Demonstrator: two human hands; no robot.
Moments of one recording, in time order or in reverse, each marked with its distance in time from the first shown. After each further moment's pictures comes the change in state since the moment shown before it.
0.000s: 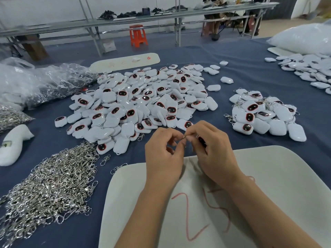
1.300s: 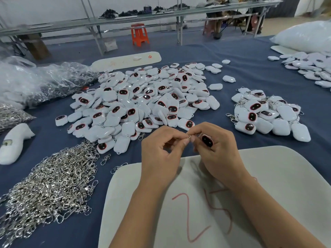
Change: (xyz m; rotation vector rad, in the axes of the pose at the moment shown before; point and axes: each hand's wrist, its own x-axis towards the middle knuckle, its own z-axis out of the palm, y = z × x) left_hand 0.004 0.005 -0.013 -0.157 -0.116 0.065; right_hand 0.000 0.000 -0.003 0.210 0.000 0.134
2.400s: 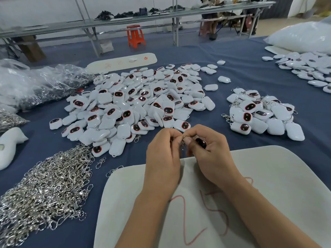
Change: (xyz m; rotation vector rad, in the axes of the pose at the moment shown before) left_hand -0.007 0.000 0.015 0.180 0.025 -0.057; right_hand -0.003 -0.005 0.006 0.198 -0.010 0.180
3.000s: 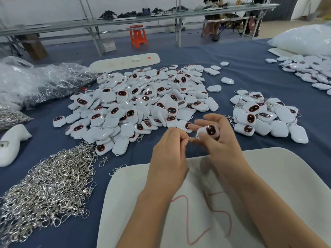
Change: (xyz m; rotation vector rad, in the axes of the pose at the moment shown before) left_hand 0.001 -0.006 0.001 0.114 -0.040 0.129; right_hand 0.008 0.002 -0.006 0.335 0.140 0.272
